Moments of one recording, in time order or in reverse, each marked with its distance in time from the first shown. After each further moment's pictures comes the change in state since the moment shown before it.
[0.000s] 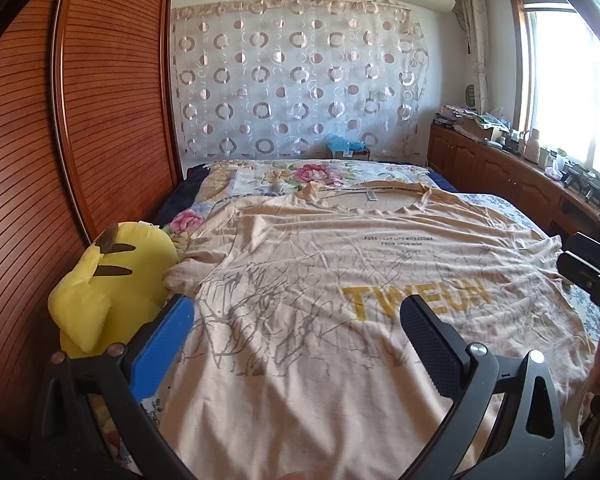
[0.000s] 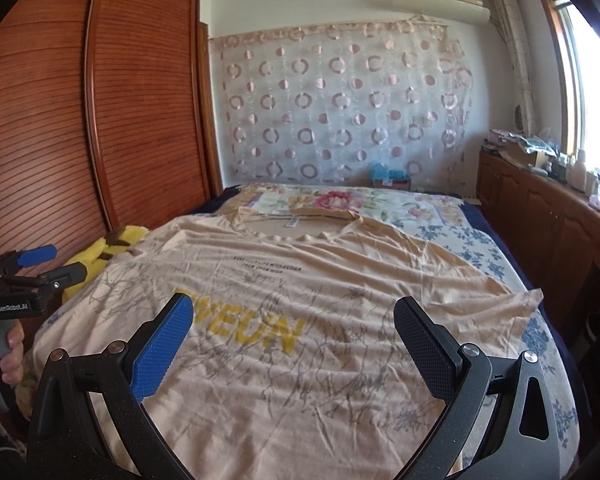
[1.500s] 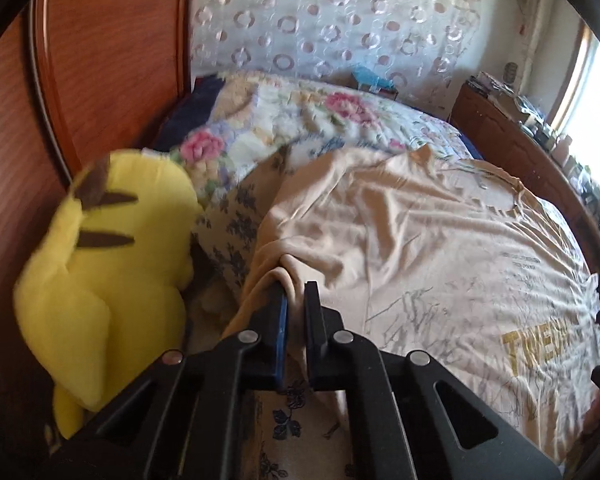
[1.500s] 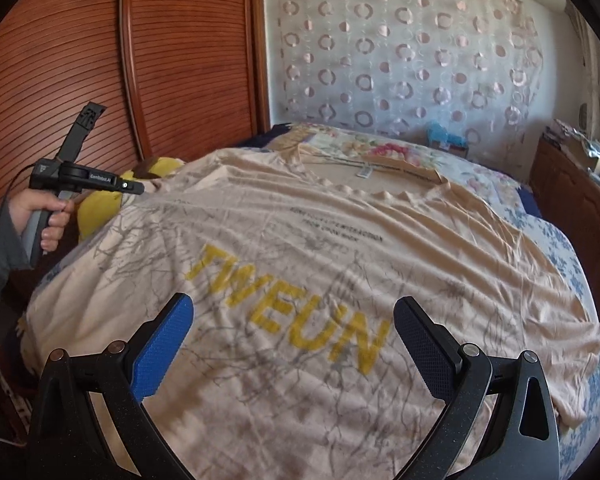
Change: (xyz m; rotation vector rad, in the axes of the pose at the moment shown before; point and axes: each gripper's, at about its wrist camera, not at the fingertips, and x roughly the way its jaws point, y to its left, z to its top) left arm 0.135 0.135 0.045 -0.120 0.300 -0.067; right arm 0.091 0.045 0.000 -0.120 0.224 0.169
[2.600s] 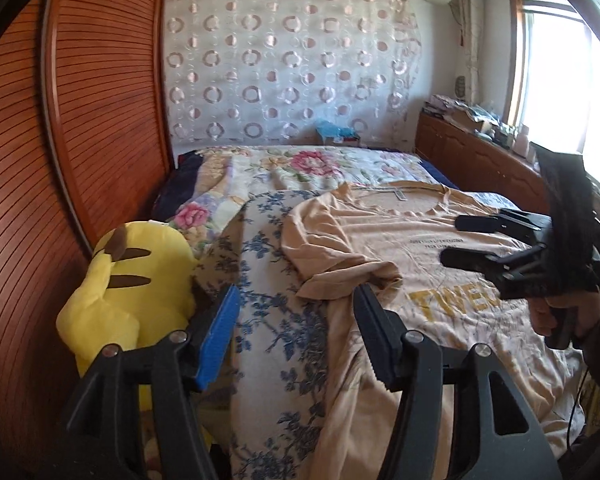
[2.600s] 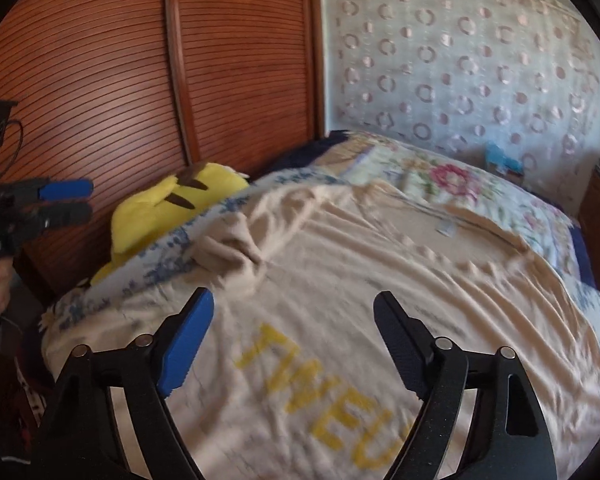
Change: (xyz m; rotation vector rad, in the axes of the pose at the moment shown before) left arm -0.122 -0.042 -0.054 0.139 -0.229 -0.015; right arm 0.060 0.038 0.070 -0.118 0.000 0.185
